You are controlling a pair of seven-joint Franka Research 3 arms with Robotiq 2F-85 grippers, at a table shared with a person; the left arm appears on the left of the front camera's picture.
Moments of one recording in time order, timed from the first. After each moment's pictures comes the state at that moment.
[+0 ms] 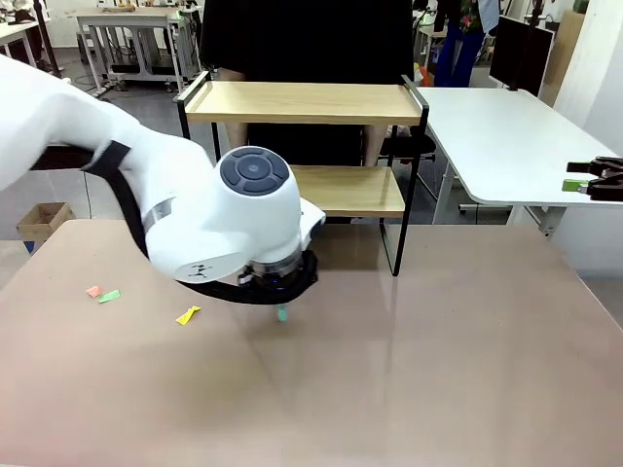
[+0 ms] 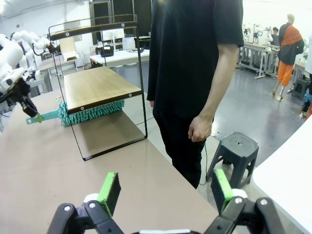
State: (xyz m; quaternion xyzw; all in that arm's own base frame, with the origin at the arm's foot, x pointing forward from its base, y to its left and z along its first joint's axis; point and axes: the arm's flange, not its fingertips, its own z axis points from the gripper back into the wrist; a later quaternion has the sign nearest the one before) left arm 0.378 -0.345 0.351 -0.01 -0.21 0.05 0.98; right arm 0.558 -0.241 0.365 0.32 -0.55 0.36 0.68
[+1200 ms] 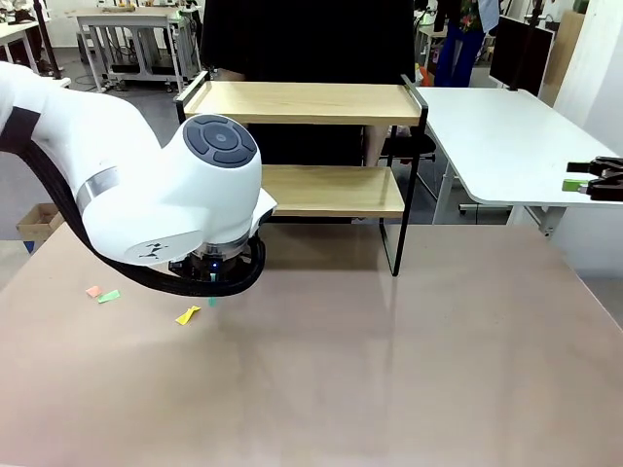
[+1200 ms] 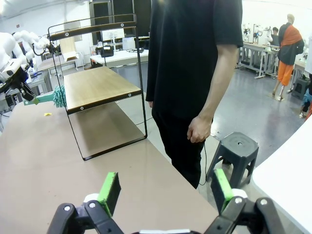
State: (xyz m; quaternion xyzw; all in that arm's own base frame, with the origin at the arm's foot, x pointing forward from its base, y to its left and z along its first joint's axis) left arm 0.363 -0.285 0.387 0.10 -0.22 0.05 0.97; right arm 0.558 -0.241 0.365 0.32 -0.55 0.36 0.68
